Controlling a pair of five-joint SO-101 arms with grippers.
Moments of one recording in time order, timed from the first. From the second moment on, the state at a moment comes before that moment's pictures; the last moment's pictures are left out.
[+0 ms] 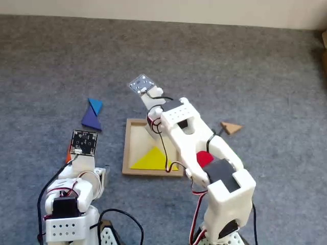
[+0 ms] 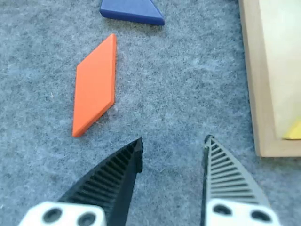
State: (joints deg) left arm -10.9 -101.5 96.0 70.9 -5.1; right arm -33.1 14.2 12.7 52.7 19.7
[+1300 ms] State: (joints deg) left arm -10.9 -101.5 96.0 70.9 -5.1; right arm -23.1 -3.0 24.5 72.4 -22.0
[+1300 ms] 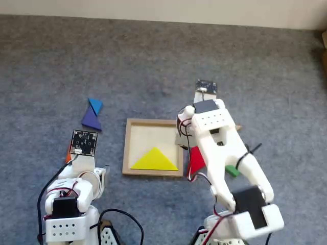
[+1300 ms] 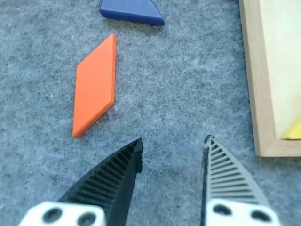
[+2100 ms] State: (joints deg) left arm -10.9 -101.5 96.0 70.9 -5.1; right arm -20.2 12.0 24.0 68.4 -22.0
